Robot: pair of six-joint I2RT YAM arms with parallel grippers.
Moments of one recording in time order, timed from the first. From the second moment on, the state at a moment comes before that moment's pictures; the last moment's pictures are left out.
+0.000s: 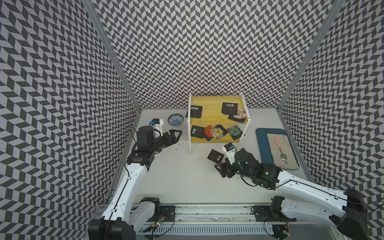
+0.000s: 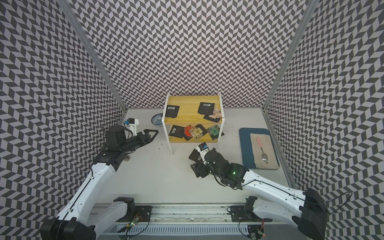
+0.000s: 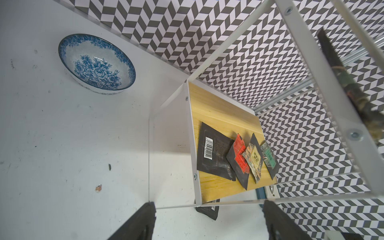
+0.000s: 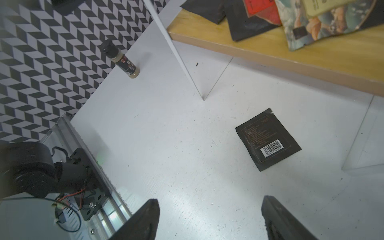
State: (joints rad) left arm -0.07 1.00 0.84 -0.30 0.54 -0.58; right arm 0.94 1.05 0.69 -0.29 0.07 0.45
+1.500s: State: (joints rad) left arm -0.07 1.01 0.80 -0.30 0.54 -0.58; right arm 0.83 1.63 0.61 0.32 0.21 0.45
